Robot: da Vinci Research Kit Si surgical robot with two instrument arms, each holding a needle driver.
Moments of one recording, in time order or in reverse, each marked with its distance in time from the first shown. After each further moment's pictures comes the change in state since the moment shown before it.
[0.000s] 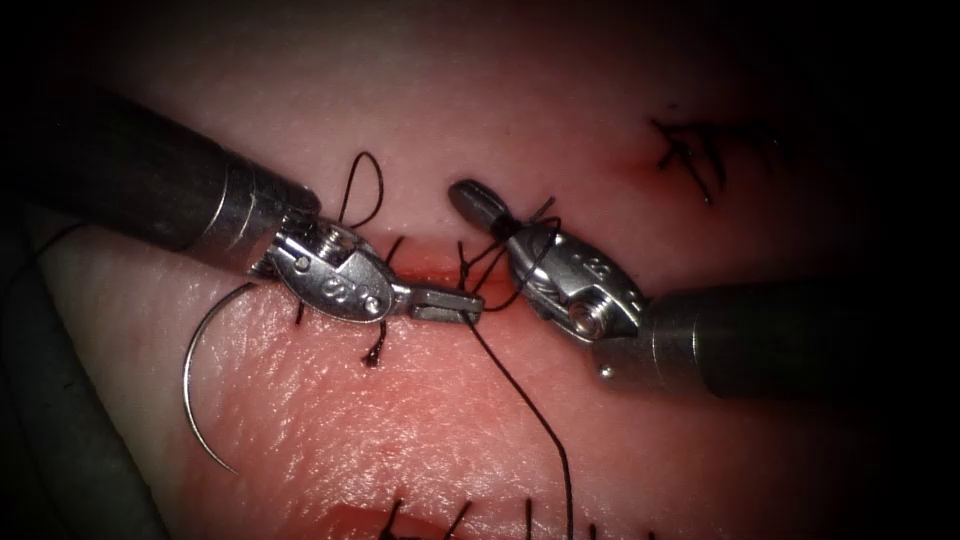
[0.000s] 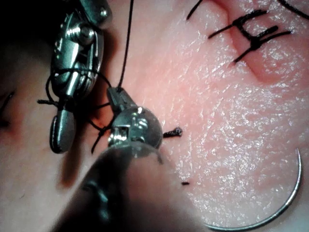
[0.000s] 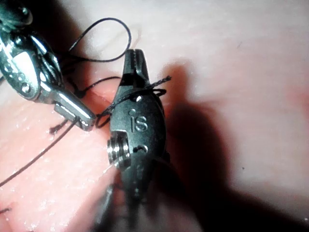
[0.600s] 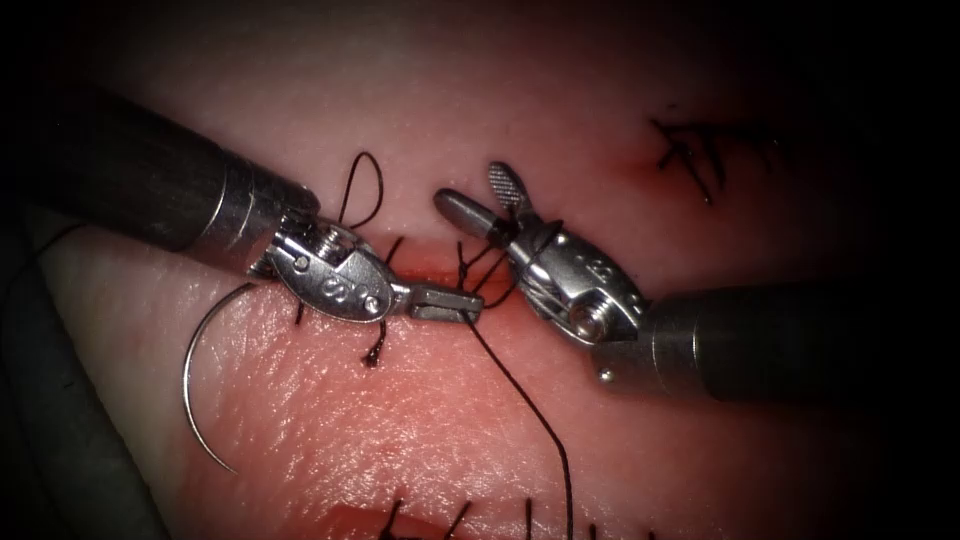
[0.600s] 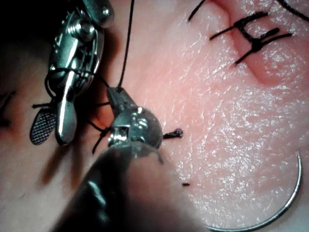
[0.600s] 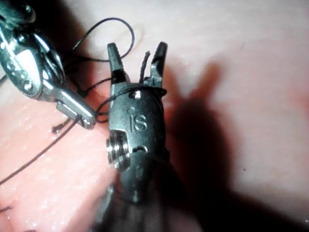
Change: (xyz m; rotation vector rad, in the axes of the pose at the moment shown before) right arm 0.000 0.000 0.000 -0.030 0.012 0.000; left arm 0.000 0.000 0.000 0.000 0.000 -0.010
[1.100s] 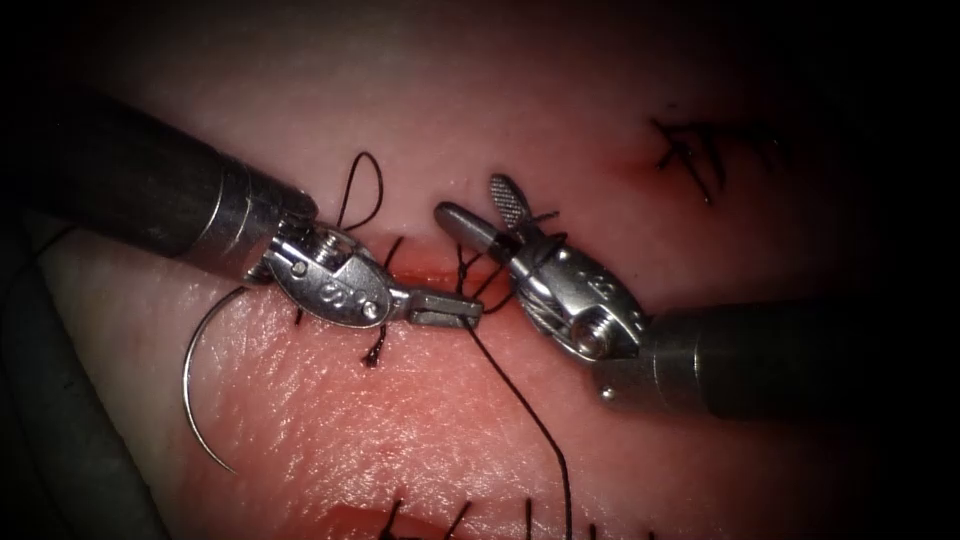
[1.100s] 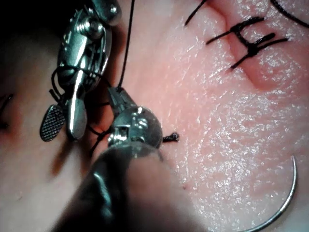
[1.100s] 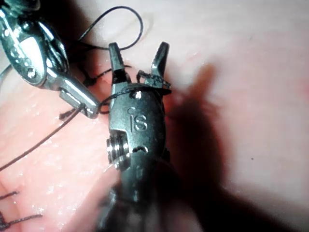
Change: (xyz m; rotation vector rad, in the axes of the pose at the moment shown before) right arm 0.000 -0.001 -0.002 -0.076 0.074 -0.005; left arm 0.001 0.001 0.000 -0.002 0.002 -0.004
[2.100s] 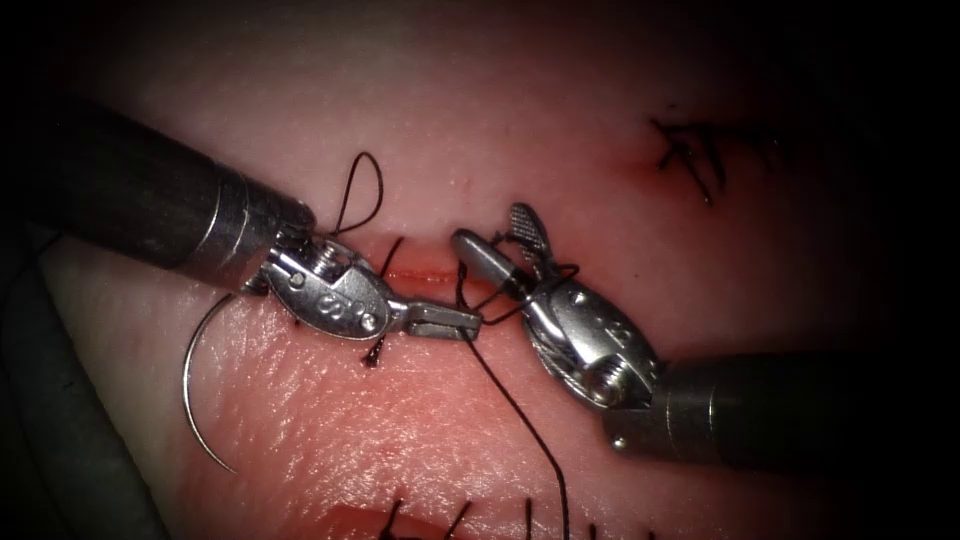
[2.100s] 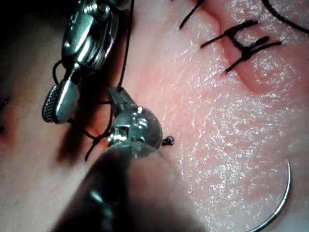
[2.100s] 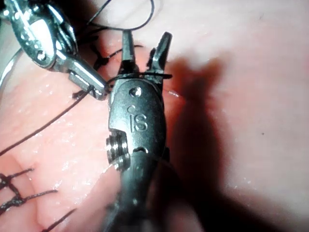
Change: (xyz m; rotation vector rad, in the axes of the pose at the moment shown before) right arm 0.001 0.001 -0.003 -0.131 0.024 0.102; left arm 0.001 0.001 0.000 -0.004 0.012 0.000
